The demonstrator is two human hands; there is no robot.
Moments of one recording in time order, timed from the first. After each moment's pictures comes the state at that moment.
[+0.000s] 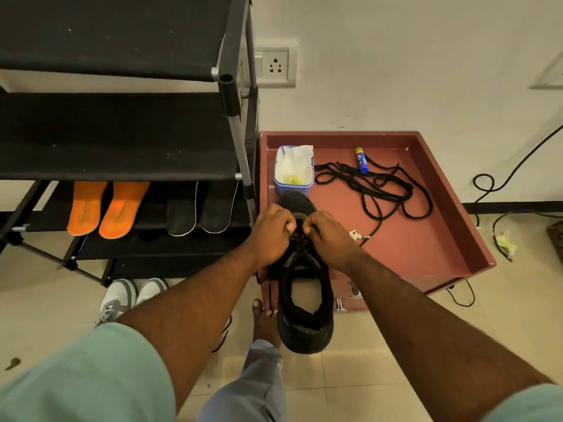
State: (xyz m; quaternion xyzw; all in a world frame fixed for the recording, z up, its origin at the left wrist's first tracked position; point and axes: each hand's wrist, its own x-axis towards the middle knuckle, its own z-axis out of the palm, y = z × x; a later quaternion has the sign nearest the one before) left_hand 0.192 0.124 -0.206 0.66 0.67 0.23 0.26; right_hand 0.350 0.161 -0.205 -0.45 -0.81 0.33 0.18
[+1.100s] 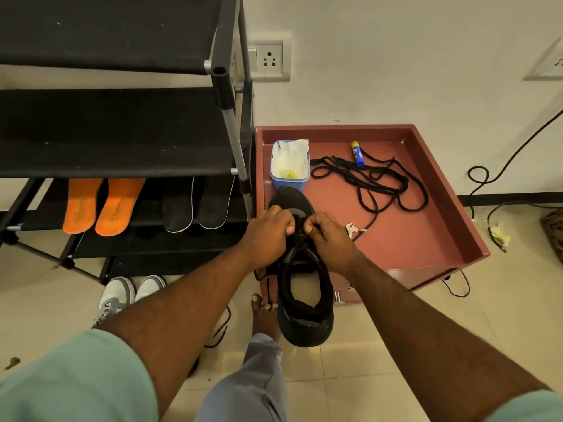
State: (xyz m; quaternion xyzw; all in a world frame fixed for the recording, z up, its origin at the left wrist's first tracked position) left_hand 0.194 0.110 -0.195 0.72 0.65 0.14 0.20; right_hand 0.358 0.144 -0.215 -0.47 -0.75 0.39 0.26
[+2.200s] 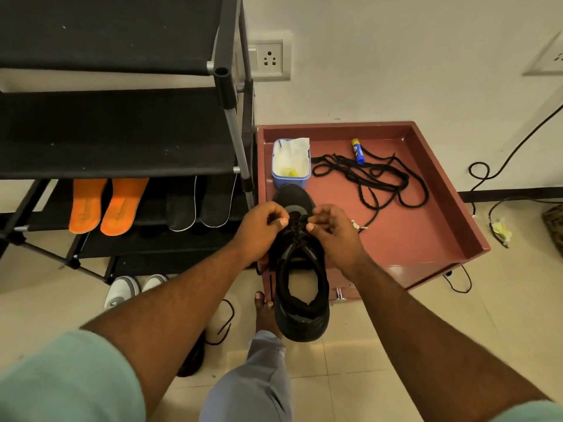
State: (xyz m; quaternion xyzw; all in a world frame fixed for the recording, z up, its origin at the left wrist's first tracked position) left_hand 0.185 0.098 -0.188 0.52 0.64 0.38 0.42; right_hand 0.358 0.133 -0.209 -0.50 -0.59 0.53 0.36
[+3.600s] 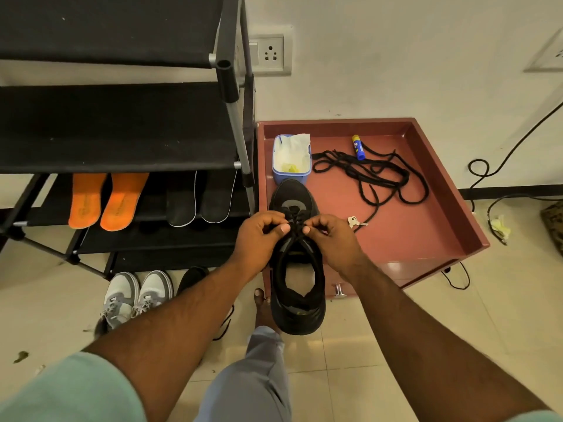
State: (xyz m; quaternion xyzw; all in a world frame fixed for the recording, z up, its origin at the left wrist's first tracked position) left_hand 0.195 0.074 -0.206 0.46 0.63 0.48 0.41; right_hand 0.355 0.122 -0.210 -0.51 -0.61 0.52 0.32
